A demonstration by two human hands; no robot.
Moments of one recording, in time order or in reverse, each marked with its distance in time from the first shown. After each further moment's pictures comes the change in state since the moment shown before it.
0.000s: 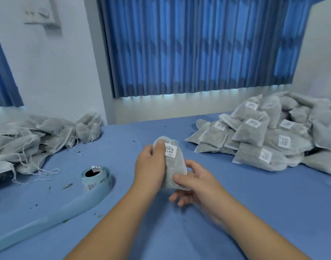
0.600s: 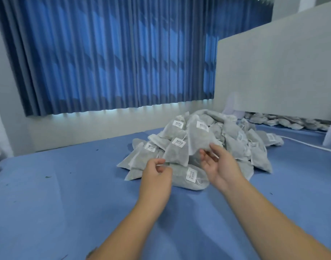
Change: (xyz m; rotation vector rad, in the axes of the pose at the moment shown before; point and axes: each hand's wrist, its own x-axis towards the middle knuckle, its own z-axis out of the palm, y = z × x) left_hand -0.019 0.021 0.178 -0.045 -0.442 -0.031; right_hand 0.002 -0.080 -0.209 0.663 0.768 -0.282
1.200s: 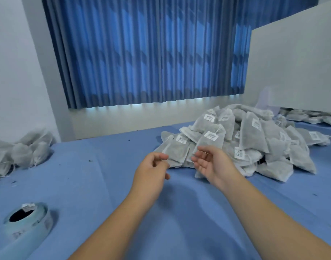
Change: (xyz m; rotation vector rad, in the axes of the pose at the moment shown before) left_hand -0.019 0.003 -0.088 0.068 0.091 0.027; right_hand -0.013 0.070 0.041 -0.291 -0.142 0.207
